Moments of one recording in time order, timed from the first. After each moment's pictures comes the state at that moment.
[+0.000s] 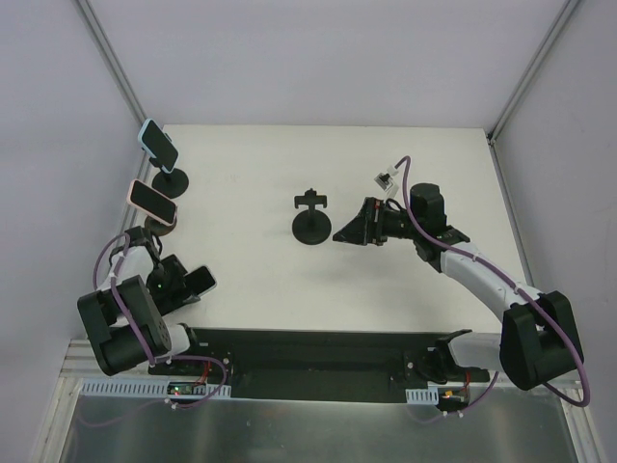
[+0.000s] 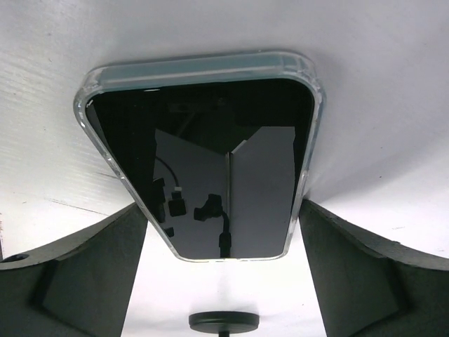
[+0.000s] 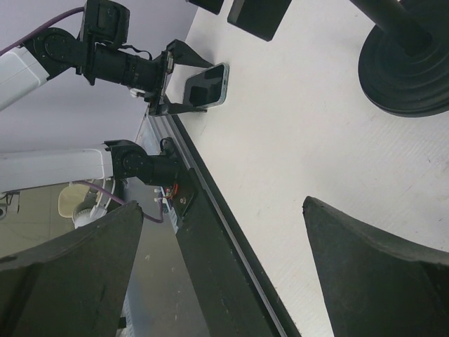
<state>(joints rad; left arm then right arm) 0.44 1.29 0.60 -0.84 0.07 -1.70 0.39 1.26 0.74 0.09 -0.85 0.64</state>
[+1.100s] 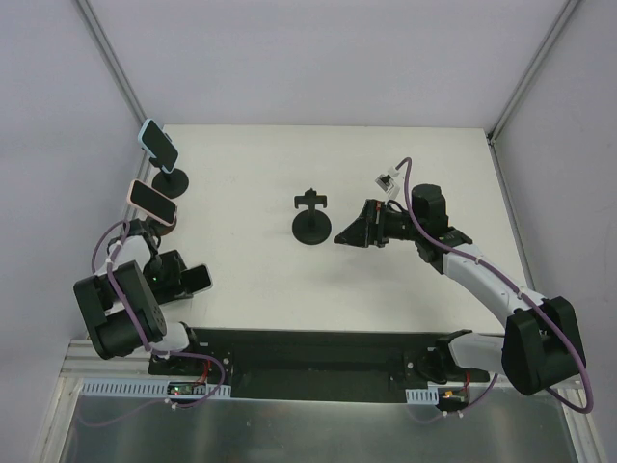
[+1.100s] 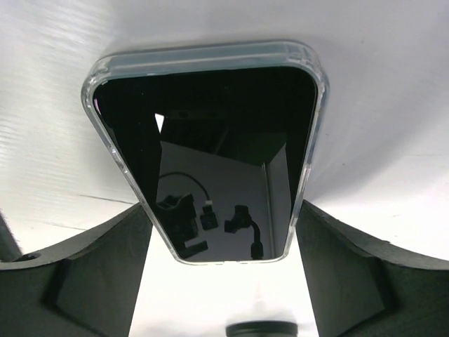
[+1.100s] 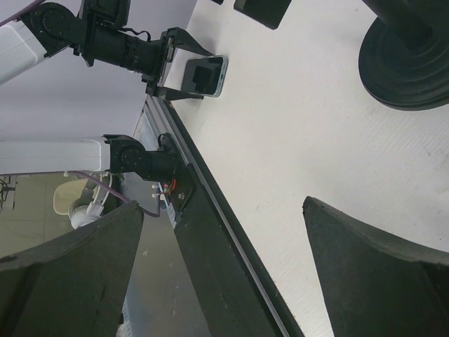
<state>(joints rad) 0.45 1.41 0.69 -0.86 0.00 -1.50 0.39 1.24 0.74 0.05 -0.85 0.62</state>
